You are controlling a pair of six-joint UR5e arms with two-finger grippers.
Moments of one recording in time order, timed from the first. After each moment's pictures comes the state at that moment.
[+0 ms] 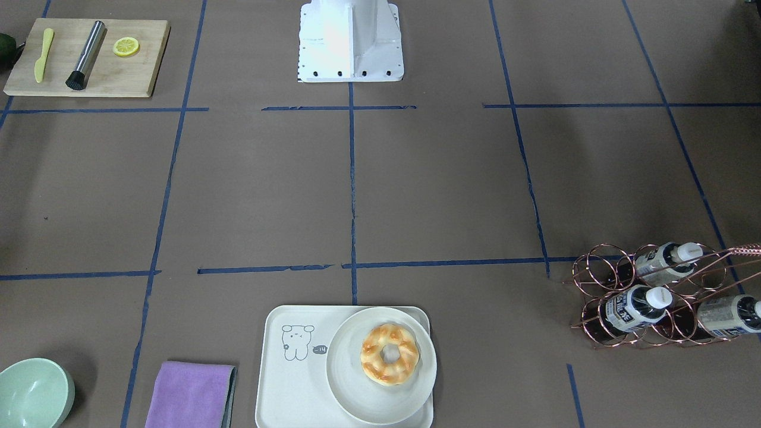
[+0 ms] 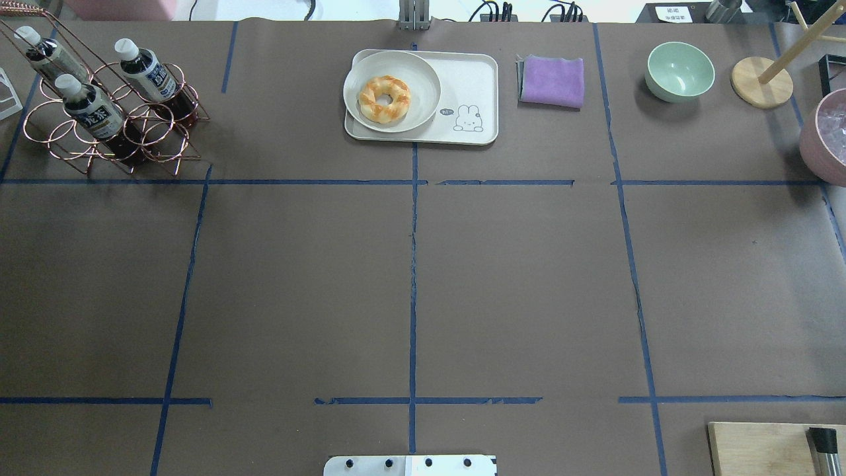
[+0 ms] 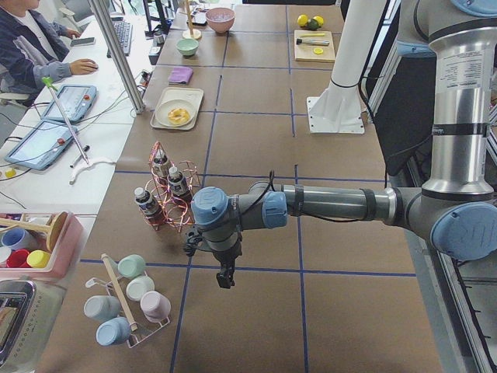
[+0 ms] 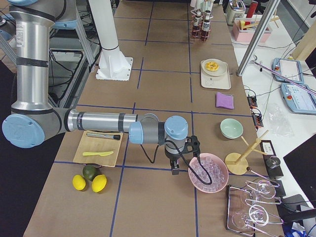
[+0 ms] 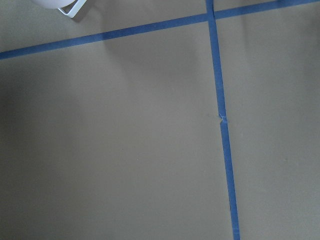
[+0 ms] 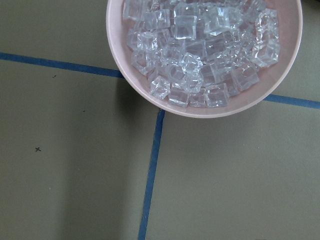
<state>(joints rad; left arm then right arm) -1.54 -1.50 -1.67 -1.41 -2.26 0.22 1.56 -1.66 1.66 -1.52 2.33 -0.12</state>
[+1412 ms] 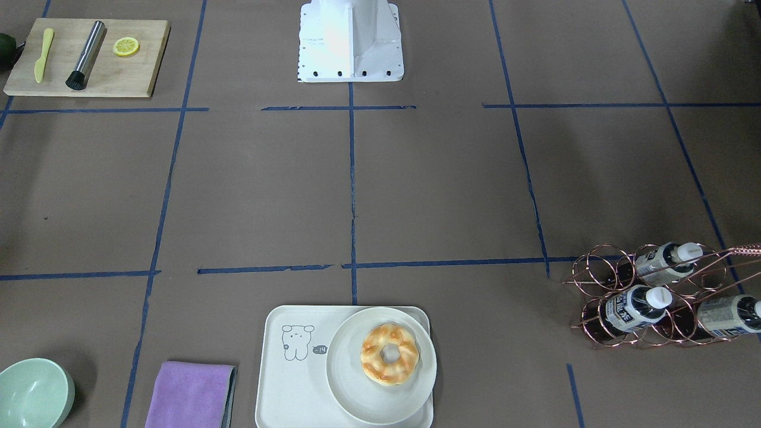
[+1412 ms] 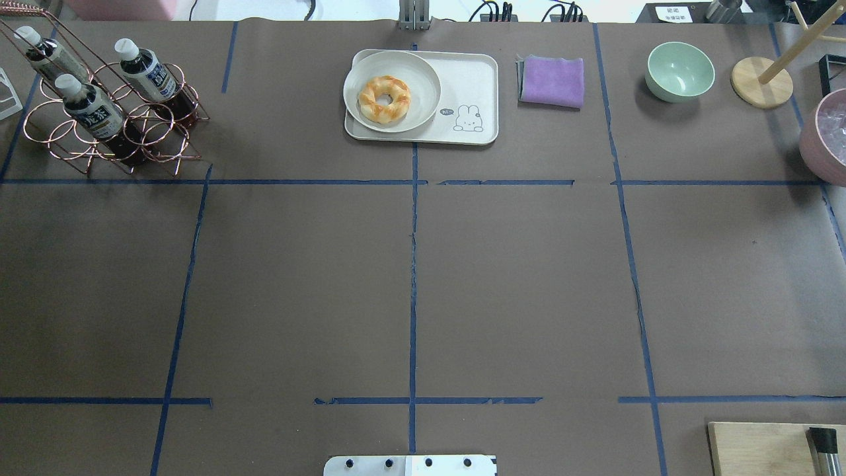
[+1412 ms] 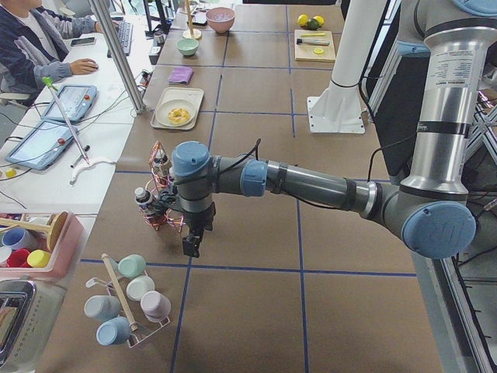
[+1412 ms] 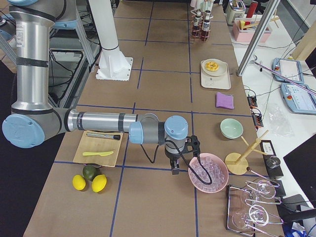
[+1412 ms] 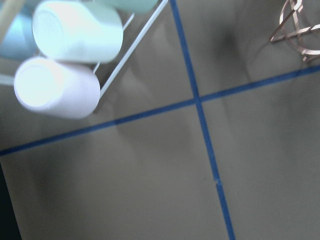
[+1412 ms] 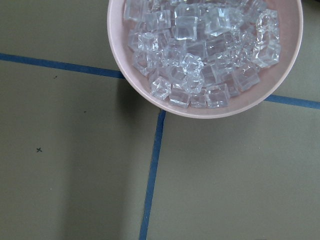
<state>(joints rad) -1.52 -1.63 -1.75 -1.48 -2.18 0.11 1.56 -1.66 1.66 -1.52 2.34 -0.11</state>
